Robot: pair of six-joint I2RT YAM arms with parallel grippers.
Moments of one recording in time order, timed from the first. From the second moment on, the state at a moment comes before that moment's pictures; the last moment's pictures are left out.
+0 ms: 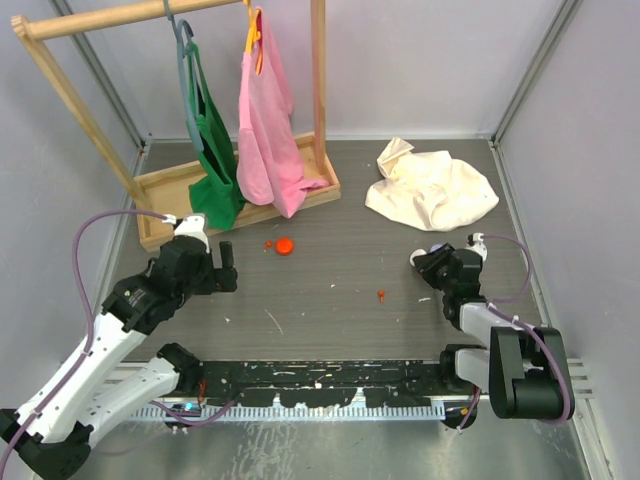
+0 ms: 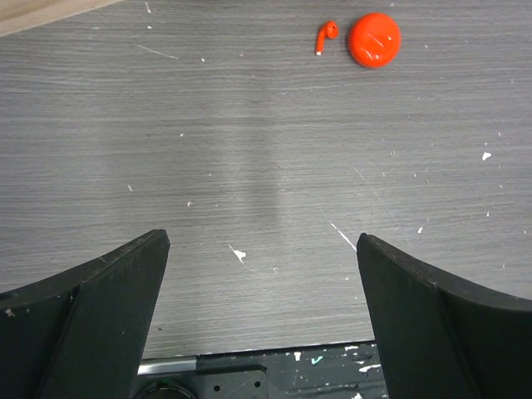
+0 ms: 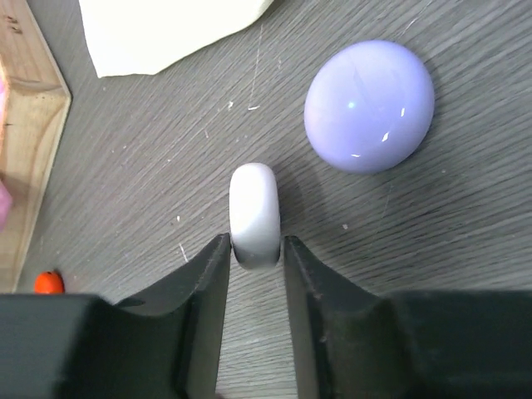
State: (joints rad) left arm -0.58 0.72 0.88 -0.91 -0.34 -0.48; right arm -0.03 1.14 0.17 0.45 -0.11 0.78
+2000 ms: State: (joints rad) left arm -0.70 1.66 1.03 -0.24 -0.21 -0.15; right arm 0.13 0.88 0.09 0.53 -0.44 0.57
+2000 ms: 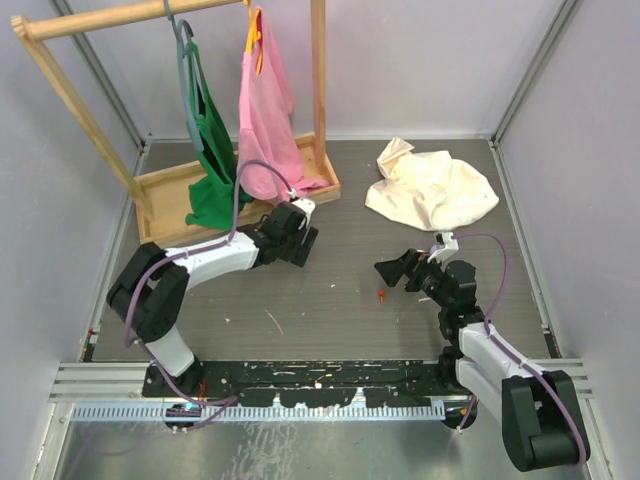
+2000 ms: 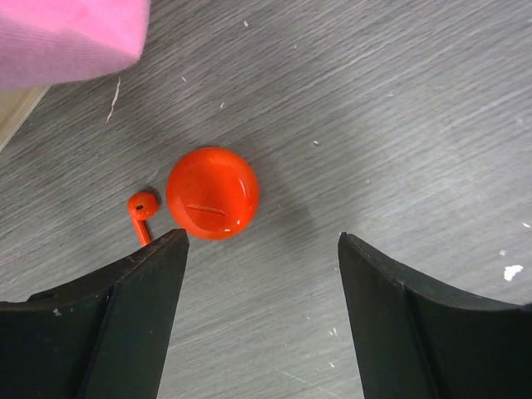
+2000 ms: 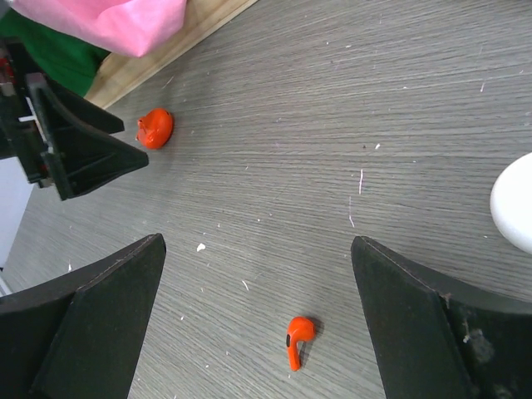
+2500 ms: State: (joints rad) left arm -0.66 1.80 1.10 -0.20 -0.27 -0.14; right arm 0.14 0.88 0.09 0.55 -0.43 0.56
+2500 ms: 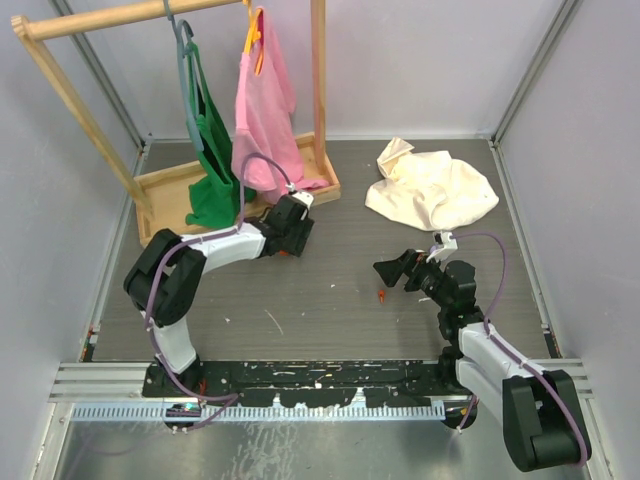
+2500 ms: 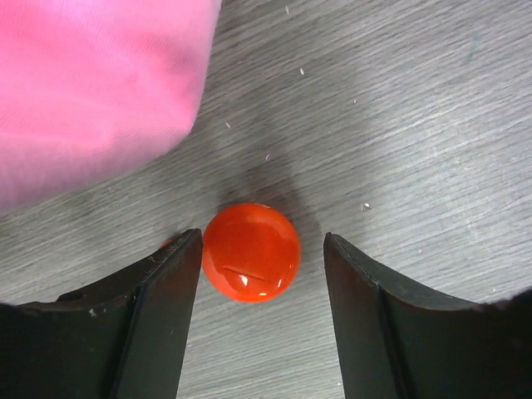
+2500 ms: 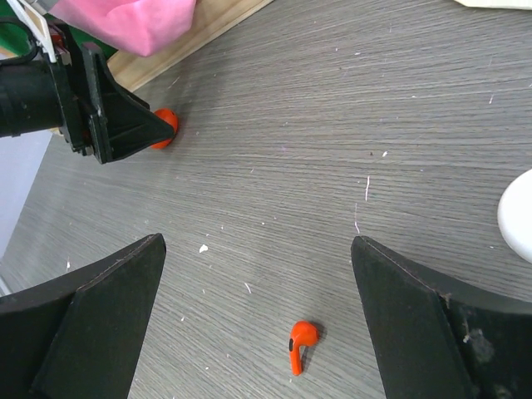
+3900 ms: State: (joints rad) left arm -0.85 1.42 0.81 -0.26 -0.15 -0.20; right arm 0.29 0.99 0.12 0.55 -0.45 0.50
